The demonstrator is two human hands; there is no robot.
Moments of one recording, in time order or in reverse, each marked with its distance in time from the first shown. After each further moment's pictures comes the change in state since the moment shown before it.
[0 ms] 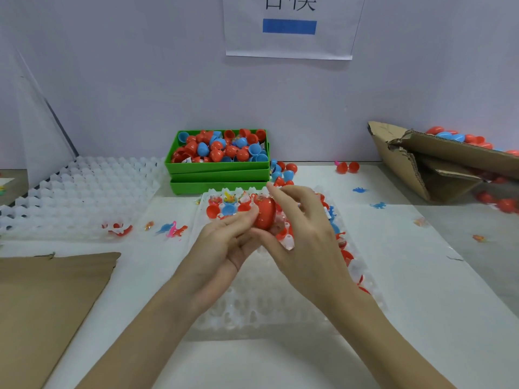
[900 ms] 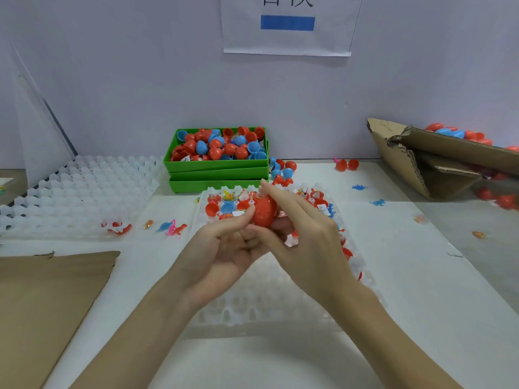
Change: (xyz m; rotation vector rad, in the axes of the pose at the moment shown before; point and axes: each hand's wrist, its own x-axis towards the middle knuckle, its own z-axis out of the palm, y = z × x) left_hand 0.000 0.002 -0.006 -0.208 -0.167 -0.156; right_hand 0.001 -0.003 -0.005 0.149 0.040 -0.056
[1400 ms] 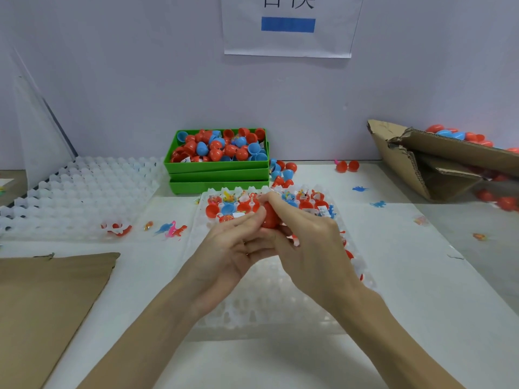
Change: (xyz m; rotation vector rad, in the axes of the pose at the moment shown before) left_hand 0.005 -0.009 -0.003 0.292 -0.043 0.121; right_hand 0.000 0.001 -0.003 0.024 -0.069 -0.006
